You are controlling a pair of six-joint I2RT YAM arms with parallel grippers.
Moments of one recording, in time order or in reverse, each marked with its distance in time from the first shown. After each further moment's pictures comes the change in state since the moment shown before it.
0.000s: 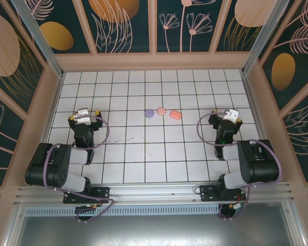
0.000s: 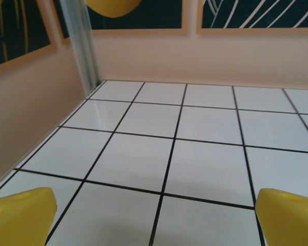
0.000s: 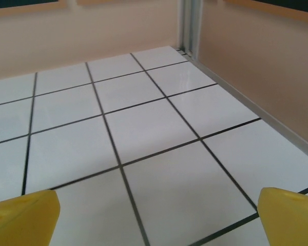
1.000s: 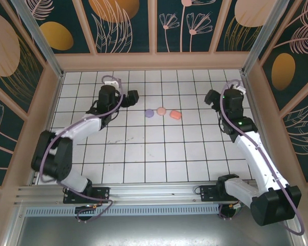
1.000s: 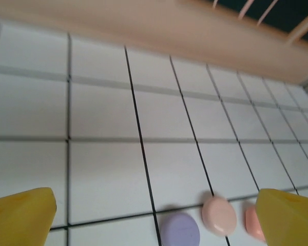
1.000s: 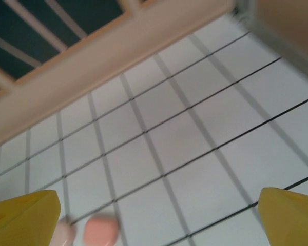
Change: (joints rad) left arm -0.298 0.047 0.719 -0.938 0.291 -0.415; right arm 0.137 -0.424 0.726 -1.410 -0.051 0.413
